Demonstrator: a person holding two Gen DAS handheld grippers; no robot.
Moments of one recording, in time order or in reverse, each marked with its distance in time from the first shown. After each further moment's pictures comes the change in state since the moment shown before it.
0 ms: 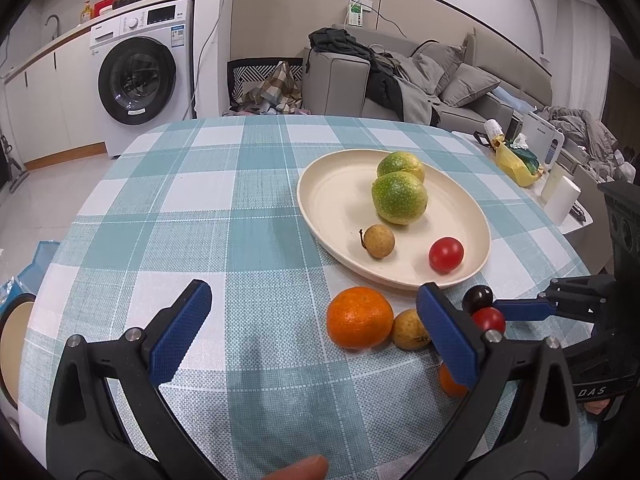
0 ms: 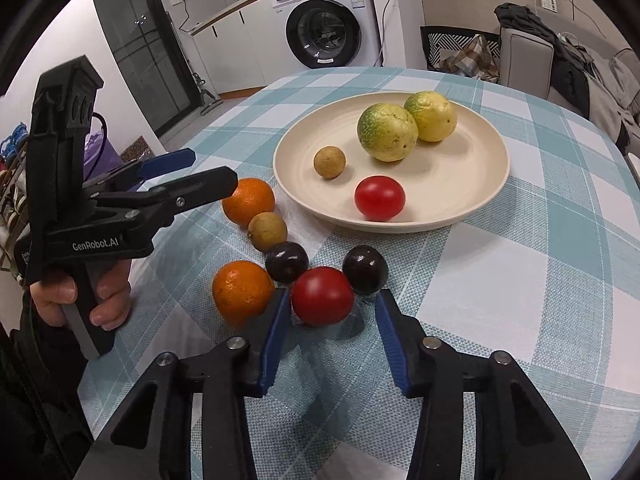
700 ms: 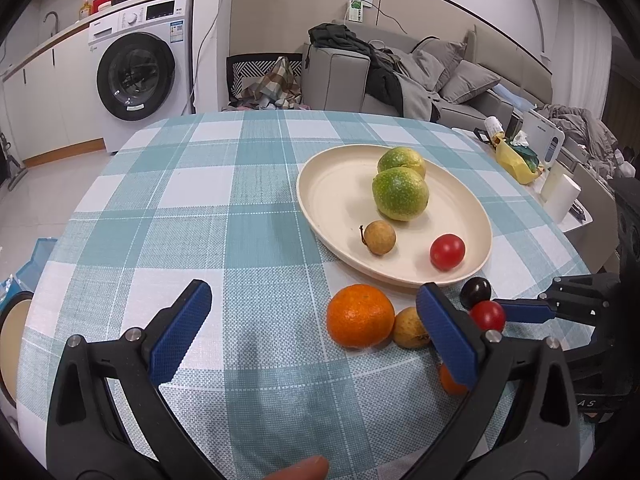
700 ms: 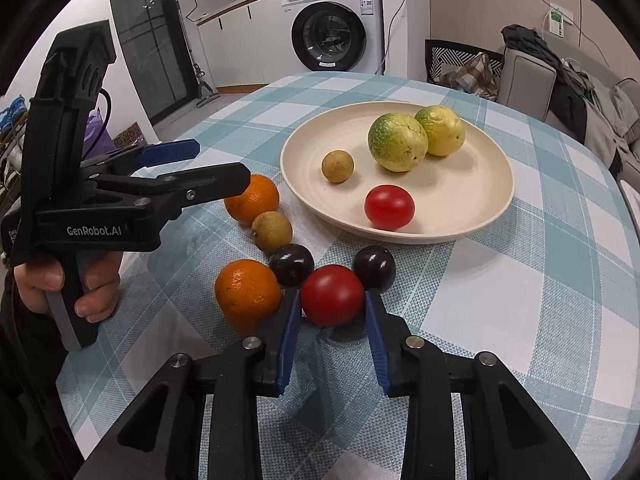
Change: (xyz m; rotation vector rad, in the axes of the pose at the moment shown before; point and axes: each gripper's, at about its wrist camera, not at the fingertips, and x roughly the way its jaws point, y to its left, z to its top) left arm 0.004 -0.002 -0.002 -0.005 0.012 -0.002; right arm -0.001 0.015 0.000 -0.073 -0.022 -0.065
